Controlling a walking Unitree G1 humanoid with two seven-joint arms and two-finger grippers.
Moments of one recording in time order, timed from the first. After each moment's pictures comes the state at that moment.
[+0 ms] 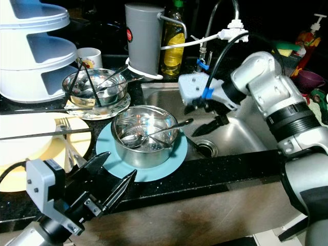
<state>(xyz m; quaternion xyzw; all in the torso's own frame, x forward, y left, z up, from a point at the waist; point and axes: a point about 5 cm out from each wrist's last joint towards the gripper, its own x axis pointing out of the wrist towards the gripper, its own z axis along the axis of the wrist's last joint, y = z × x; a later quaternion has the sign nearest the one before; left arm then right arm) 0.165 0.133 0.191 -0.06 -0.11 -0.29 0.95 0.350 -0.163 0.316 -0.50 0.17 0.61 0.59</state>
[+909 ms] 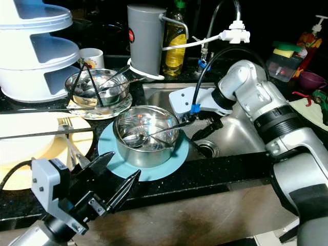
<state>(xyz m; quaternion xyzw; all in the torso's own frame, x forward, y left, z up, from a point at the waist) 0.166 0.127 0.190 -0.07 -0.10 -0.30 0.95 0.357 -0.146 0.302 -0.55 0.18 0.60 0.55</state>
